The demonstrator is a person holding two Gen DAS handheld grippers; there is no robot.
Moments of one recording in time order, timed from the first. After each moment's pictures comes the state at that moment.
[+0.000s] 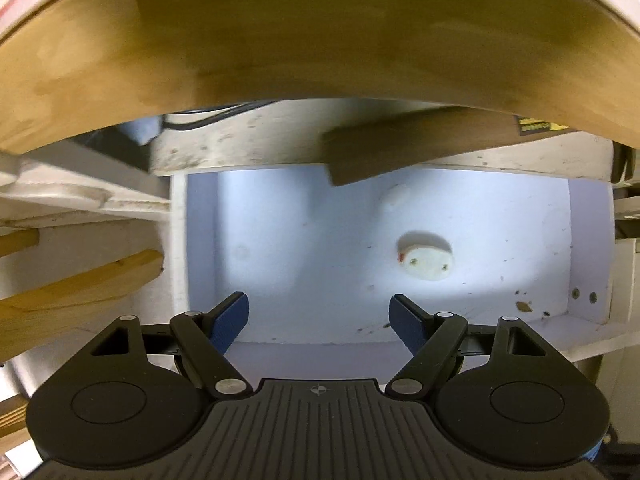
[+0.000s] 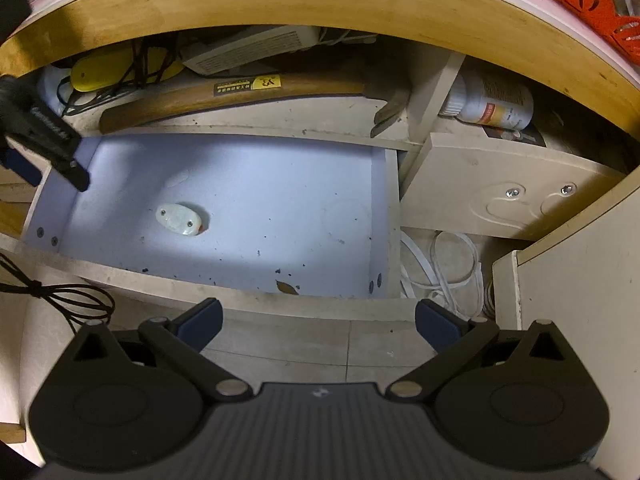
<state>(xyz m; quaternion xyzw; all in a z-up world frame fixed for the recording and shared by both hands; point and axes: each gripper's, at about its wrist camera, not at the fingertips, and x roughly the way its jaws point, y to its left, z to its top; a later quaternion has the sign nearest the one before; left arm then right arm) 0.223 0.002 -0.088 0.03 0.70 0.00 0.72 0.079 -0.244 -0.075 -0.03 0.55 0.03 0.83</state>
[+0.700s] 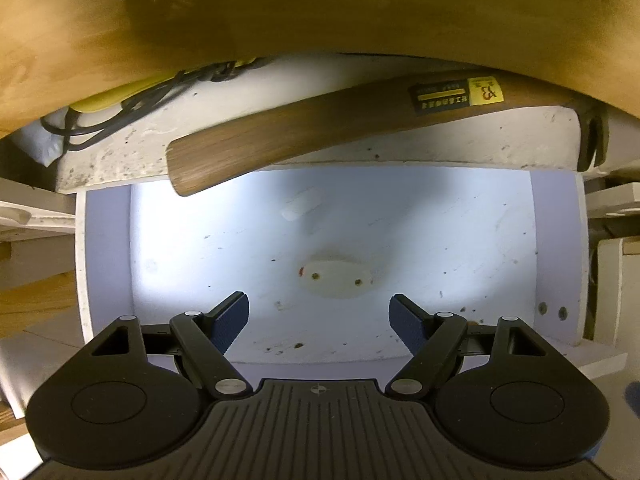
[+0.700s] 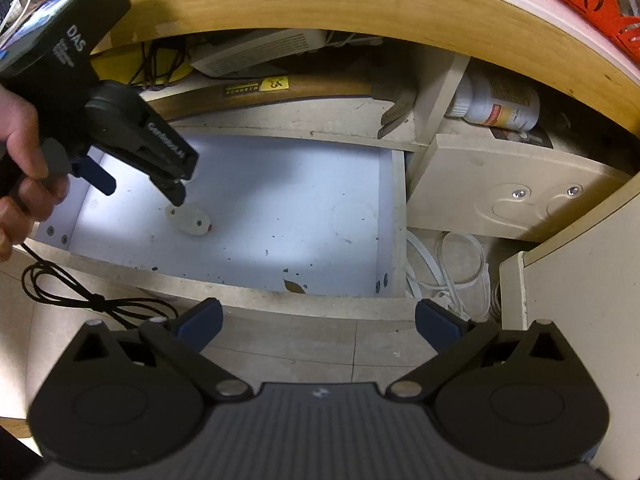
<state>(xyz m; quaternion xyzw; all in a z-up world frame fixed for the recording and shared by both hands) 0.219 -0.069 -0.111 0.03 0.69 -0.01 0.73 0.078 -0.244 -0.071 -0.02 0.56 0.05 0.83</state>
